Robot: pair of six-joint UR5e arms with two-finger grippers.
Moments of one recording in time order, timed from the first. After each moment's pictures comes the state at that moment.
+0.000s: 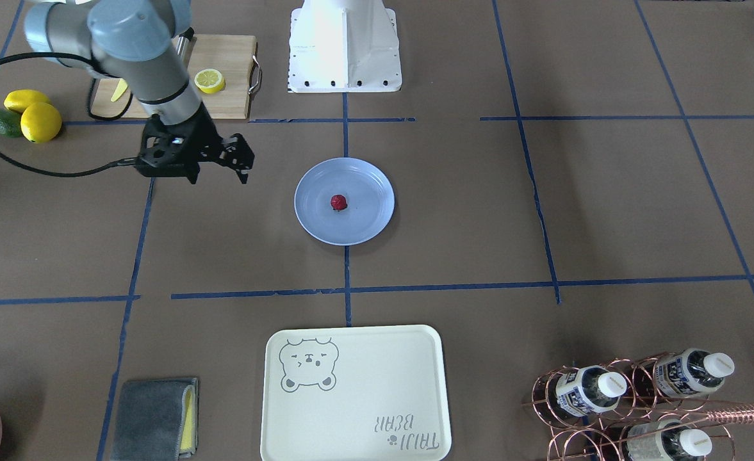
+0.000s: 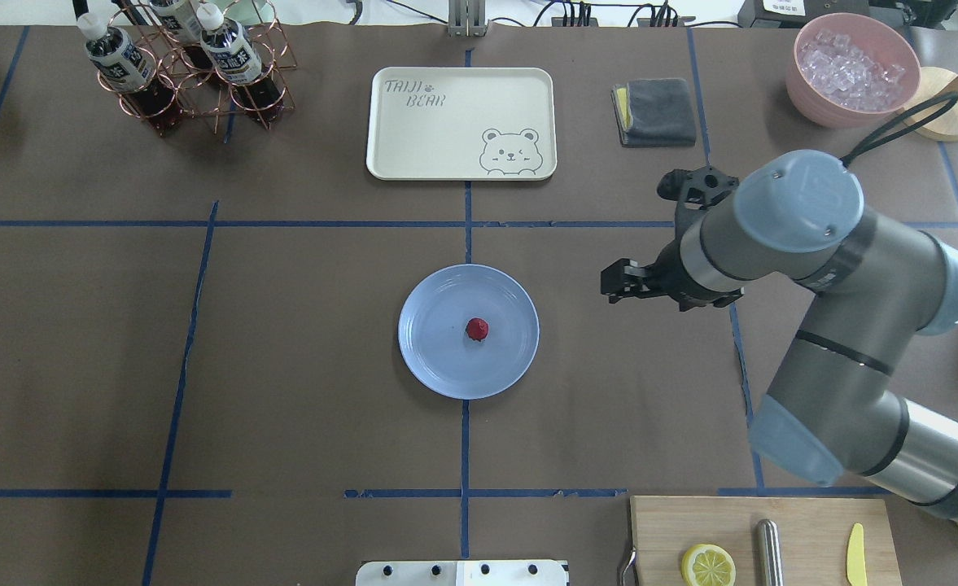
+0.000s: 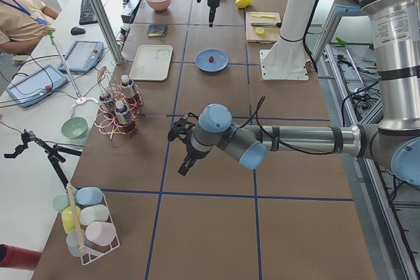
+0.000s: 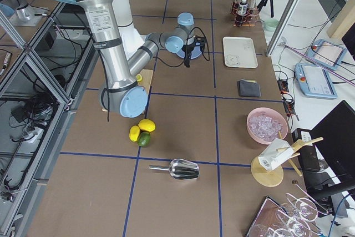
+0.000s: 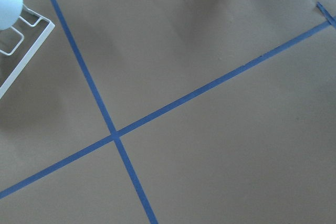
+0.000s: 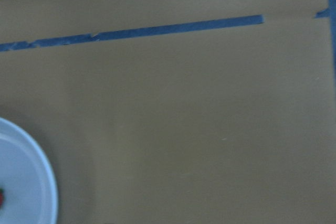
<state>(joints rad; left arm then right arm) -1.45 -1.33 -1.78 -2.16 -2.31 -0.04 0.69 -1.30 1.95 -1.44 1.99 1.14</state>
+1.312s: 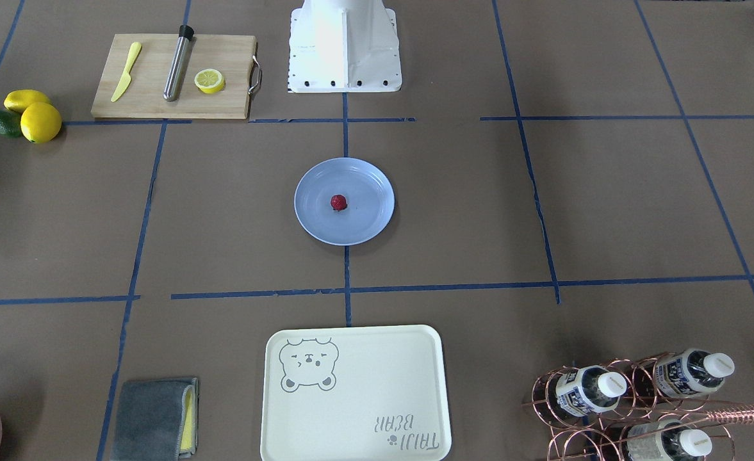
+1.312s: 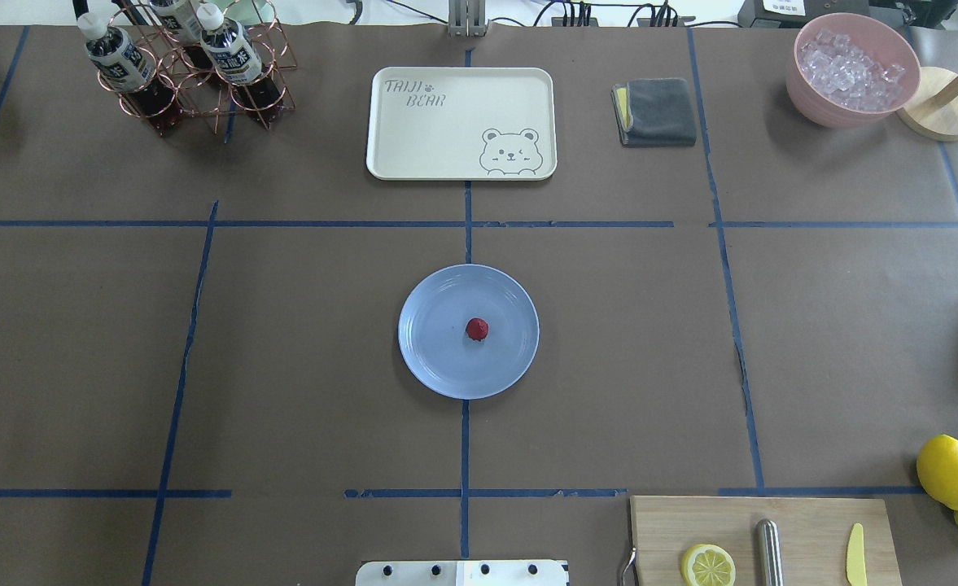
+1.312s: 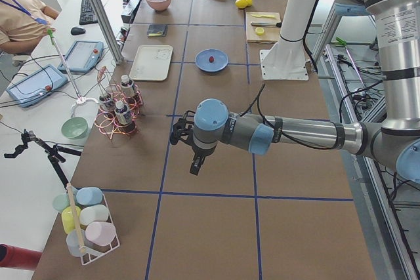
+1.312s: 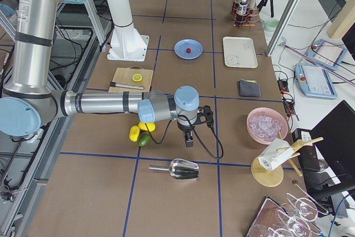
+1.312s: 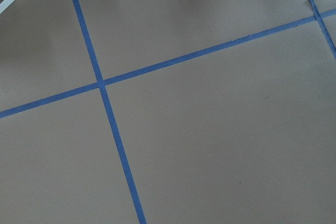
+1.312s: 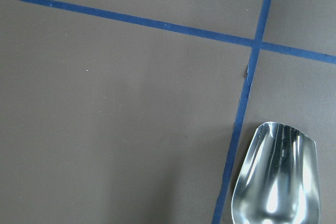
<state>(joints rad) -1.53 -1.33 -1.87 -1.80 -2.43 0.05 1.46 -1.78 1.79 -1.40 2.41 -0.01</state>
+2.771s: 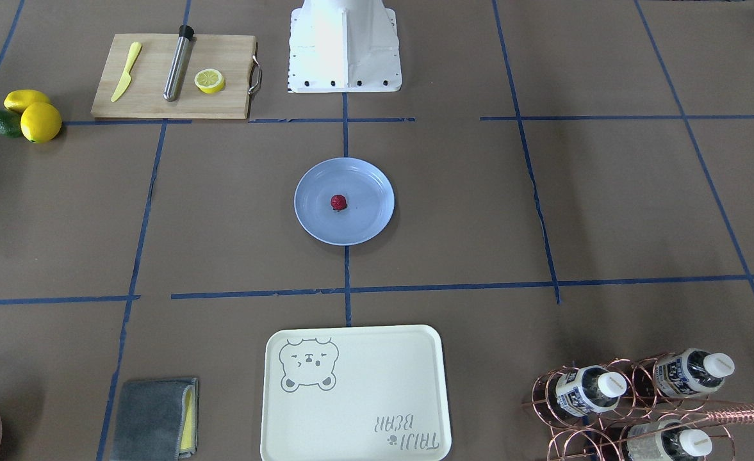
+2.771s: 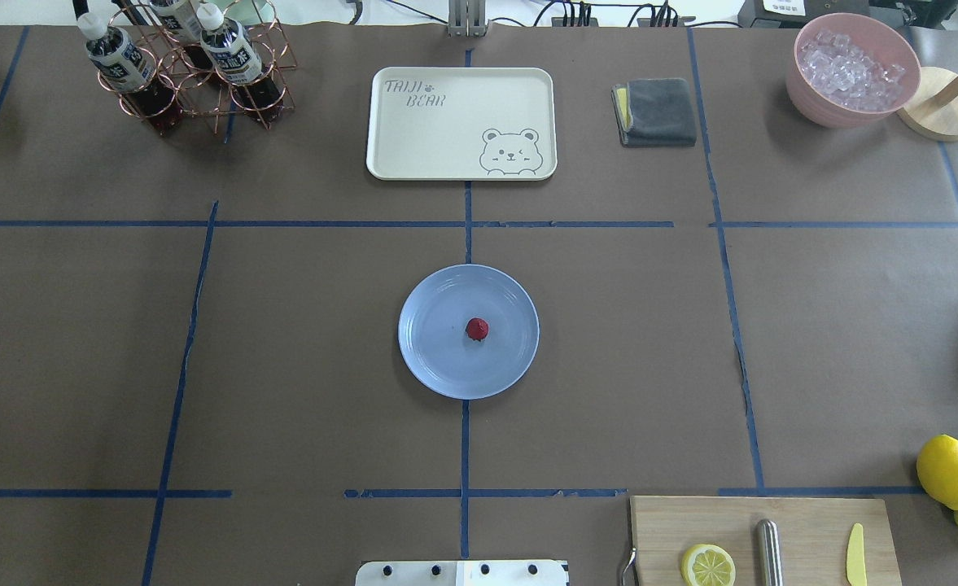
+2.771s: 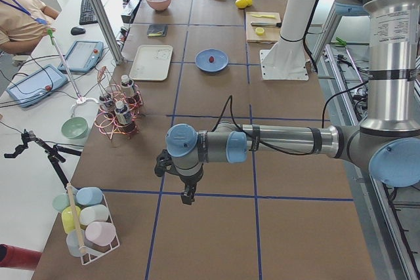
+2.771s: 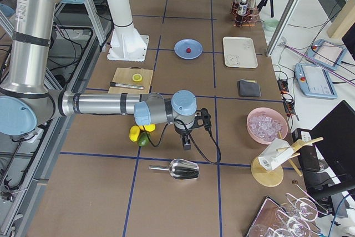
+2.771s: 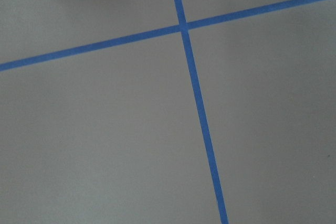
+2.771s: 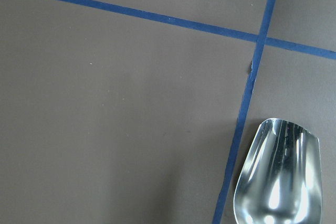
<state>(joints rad) -1.56 -1.48 -1.68 -1.46 -2.34 0.27 1.46 -1.78 1.80 -1.44 2.42 -0.03</state>
